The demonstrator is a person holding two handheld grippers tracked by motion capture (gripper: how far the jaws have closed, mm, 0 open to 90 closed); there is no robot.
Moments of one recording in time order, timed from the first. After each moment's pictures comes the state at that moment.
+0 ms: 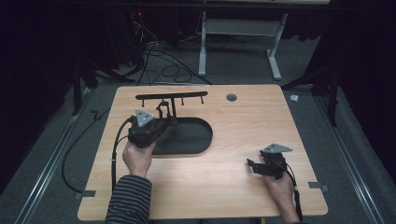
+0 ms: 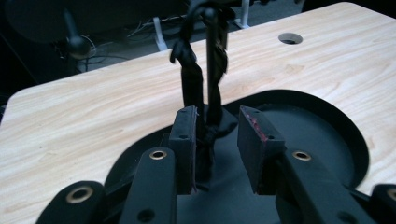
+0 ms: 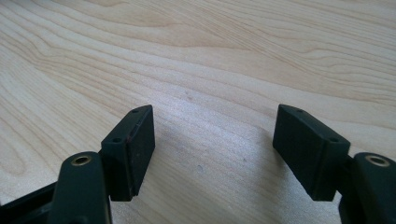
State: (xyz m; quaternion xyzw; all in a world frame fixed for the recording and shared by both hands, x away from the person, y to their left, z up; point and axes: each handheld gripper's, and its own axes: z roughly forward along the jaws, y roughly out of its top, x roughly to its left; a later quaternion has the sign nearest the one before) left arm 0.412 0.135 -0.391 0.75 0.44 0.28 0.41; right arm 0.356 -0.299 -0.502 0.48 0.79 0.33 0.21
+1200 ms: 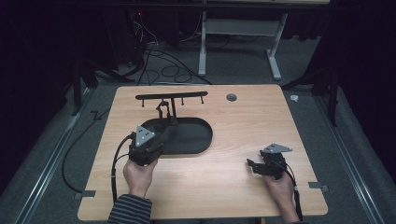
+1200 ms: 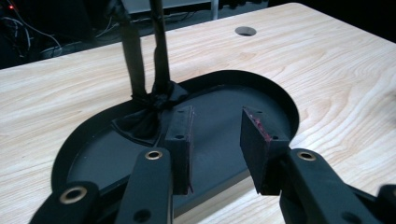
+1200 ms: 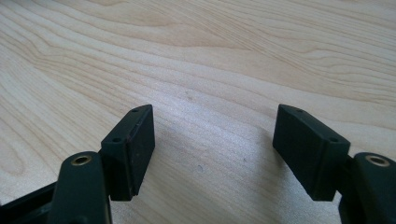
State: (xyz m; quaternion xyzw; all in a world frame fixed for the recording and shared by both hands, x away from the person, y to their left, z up) left arm 0.365 0.132 -0.400 0.76 0.42 0.24 0.45; right arm 0.356 -0.299 -0.502 0.48 0.79 0.33 0.21
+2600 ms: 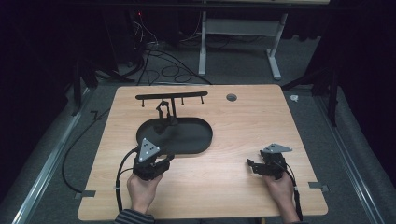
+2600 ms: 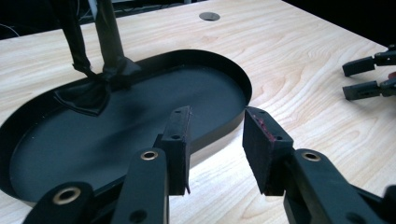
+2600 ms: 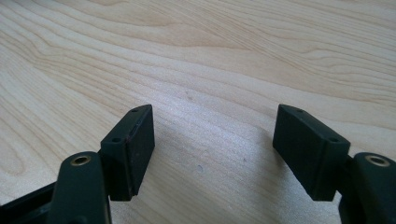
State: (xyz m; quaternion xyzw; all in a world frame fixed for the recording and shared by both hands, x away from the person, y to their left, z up) left arm 0.332 0.123 -0.415 0.77 0.40 0.19 0.46; right arm 0.356 -0.298 -0.502 0.48 0.79 0.33 0.21
